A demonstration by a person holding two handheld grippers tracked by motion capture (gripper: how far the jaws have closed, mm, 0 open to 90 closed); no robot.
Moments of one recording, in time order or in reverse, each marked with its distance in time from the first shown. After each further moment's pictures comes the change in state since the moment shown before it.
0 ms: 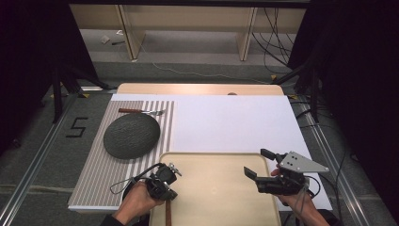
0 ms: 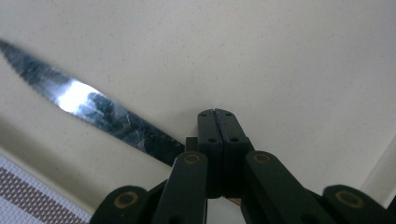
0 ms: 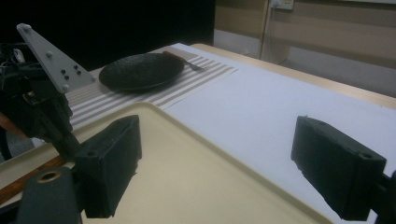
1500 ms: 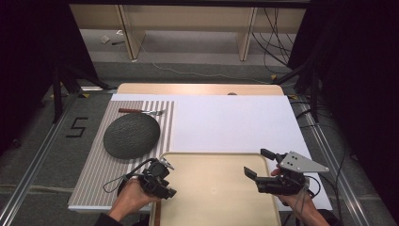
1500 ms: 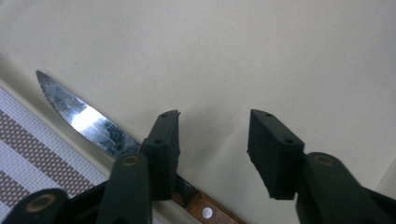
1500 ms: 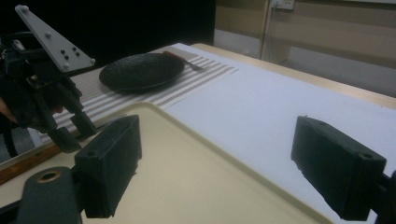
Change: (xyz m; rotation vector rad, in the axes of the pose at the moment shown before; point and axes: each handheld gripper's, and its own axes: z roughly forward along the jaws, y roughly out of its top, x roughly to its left) left arm 0.015 -0.006 -0.014 -0.117 0.012 -0.041; right arm 0.000 0.000 0.000 0.002 0.002 -0.001
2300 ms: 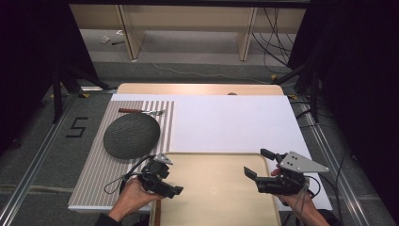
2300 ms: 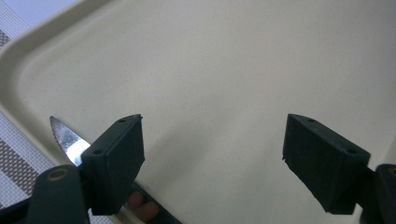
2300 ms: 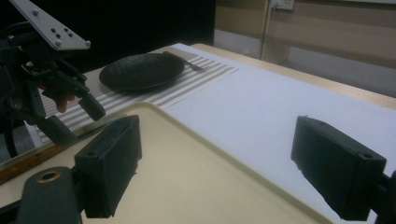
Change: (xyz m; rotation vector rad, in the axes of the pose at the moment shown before) left arm -0.002 0.003 -0.010 -0.170 -0.029 -0.015; right arm 0.000 0.000 0.000 -0.002 0.000 0.000
